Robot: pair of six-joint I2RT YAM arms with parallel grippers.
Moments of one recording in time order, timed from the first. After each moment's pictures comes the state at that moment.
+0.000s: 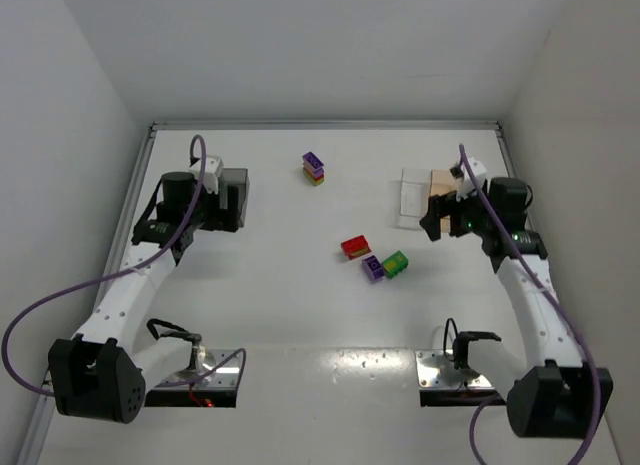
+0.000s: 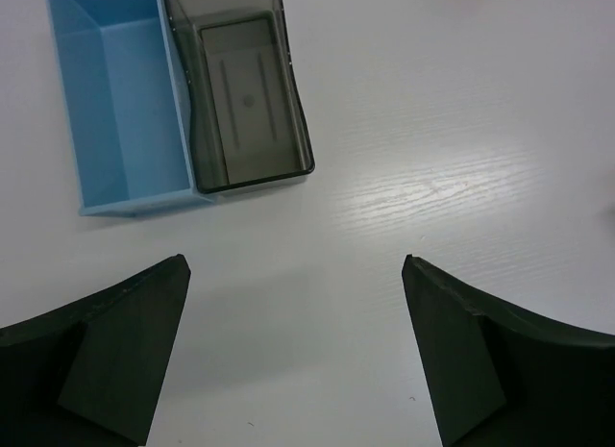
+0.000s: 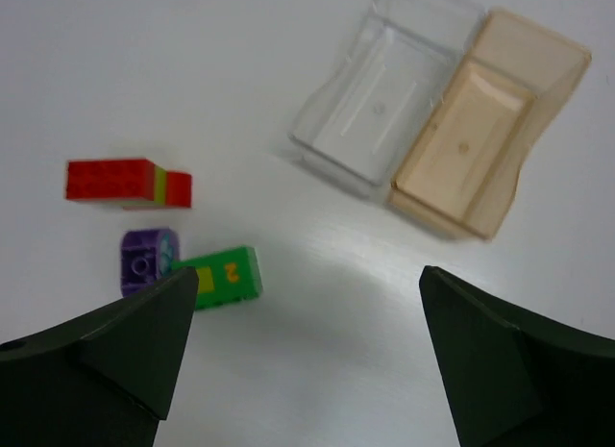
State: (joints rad) left arm -0.10 1.07 0.84 -0.37 0.08 0.02; right arm -0.07 0.95 0.72 -0.37 -0.39 -0.21
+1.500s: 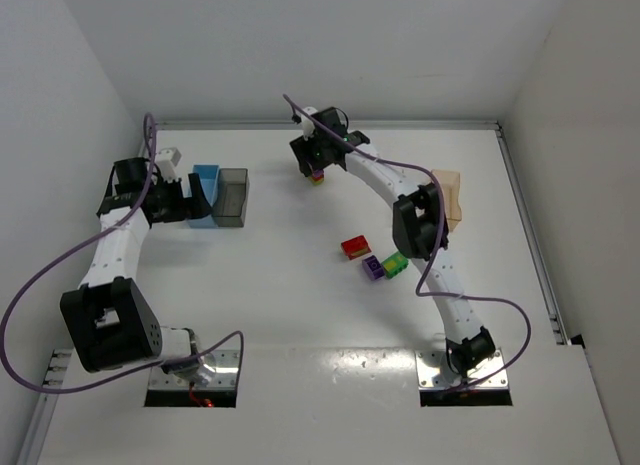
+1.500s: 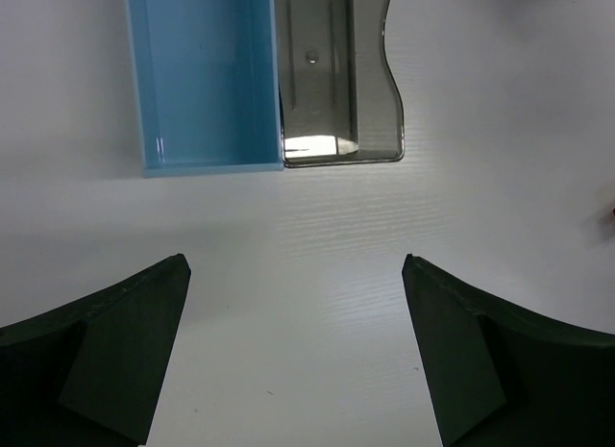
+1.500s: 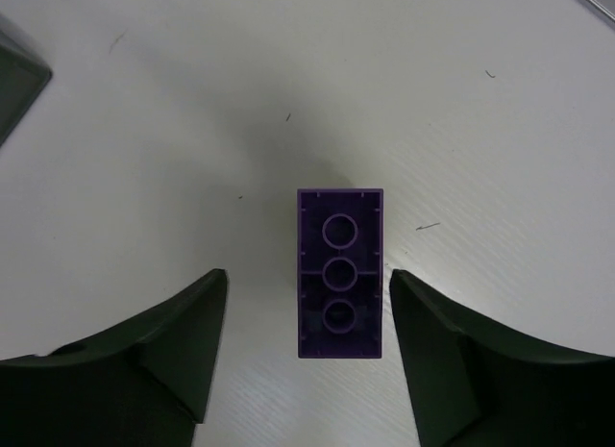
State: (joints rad) left arm 0.28 1.33 1.03 -0.54 0.41 0.05; right arm 0.52 2.54 2.31 -0.50 -0.08 -0.09
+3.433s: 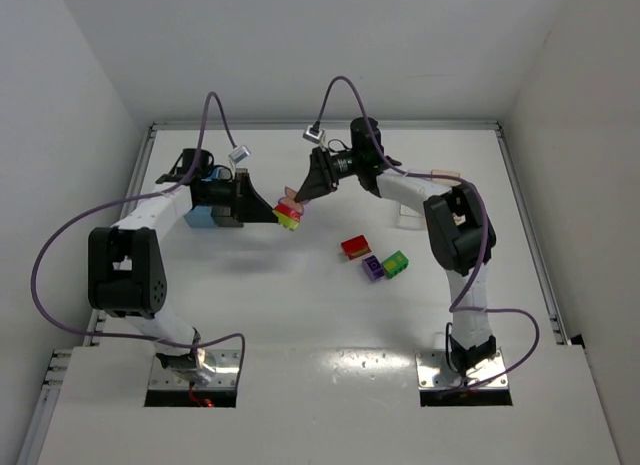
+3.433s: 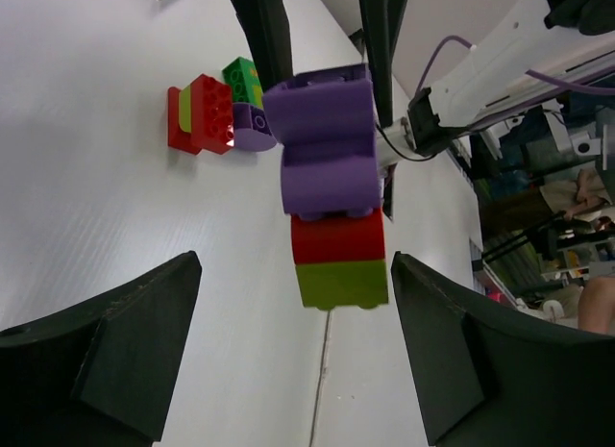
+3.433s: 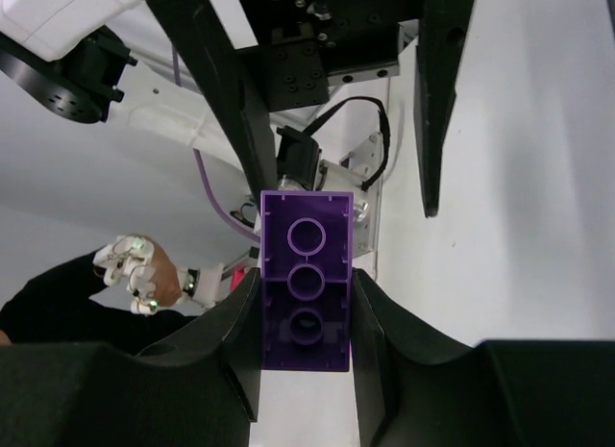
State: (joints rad) left arm -0.02 1.63 1.13 -0.52 1.37 0.18; right arm 0.45 2.14 1.51 0.43 -1.43 0.83
